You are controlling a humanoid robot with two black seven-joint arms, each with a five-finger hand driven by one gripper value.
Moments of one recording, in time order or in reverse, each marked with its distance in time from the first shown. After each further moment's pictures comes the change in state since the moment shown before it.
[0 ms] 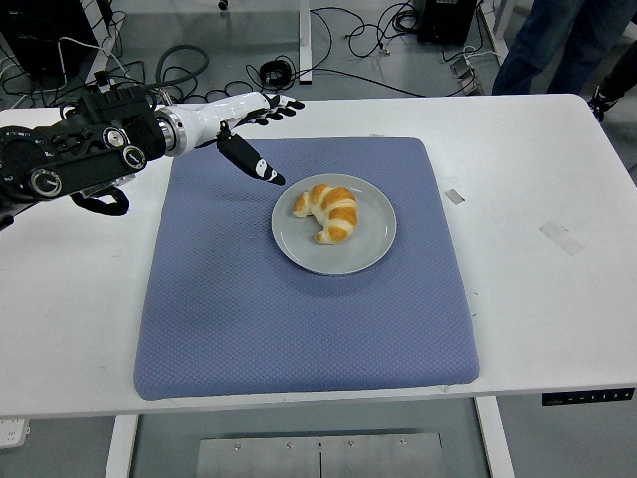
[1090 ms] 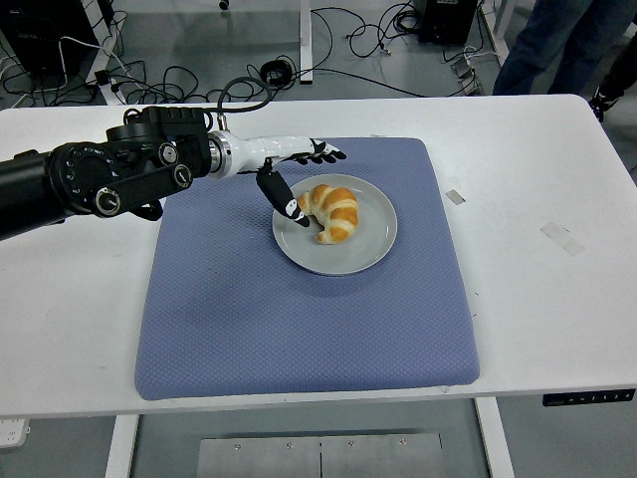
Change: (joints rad) left arm 0.018 -0.181 0.028 0.188 0.143 -0.175 -0.067; right arm 0.000 0.000 0.000 0.000 0.000 0.000 0.000
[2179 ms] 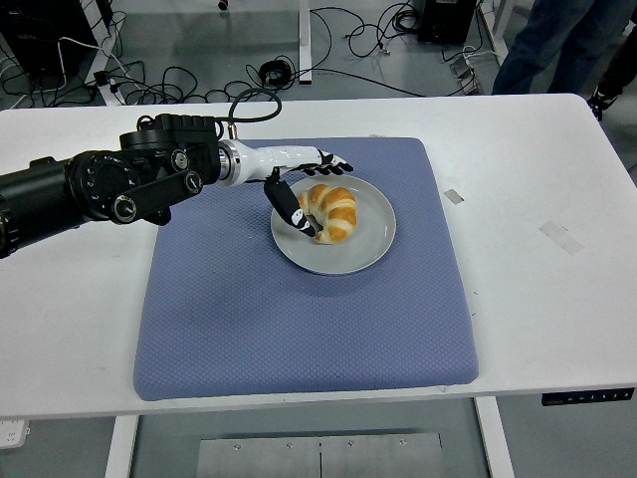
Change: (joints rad) left arm 0.029 -0.040 0.001 0.058 0.013 -0.035 -0.021; right arm 0.000 0.000 0.000 0.000 0.001 0.000 0.000
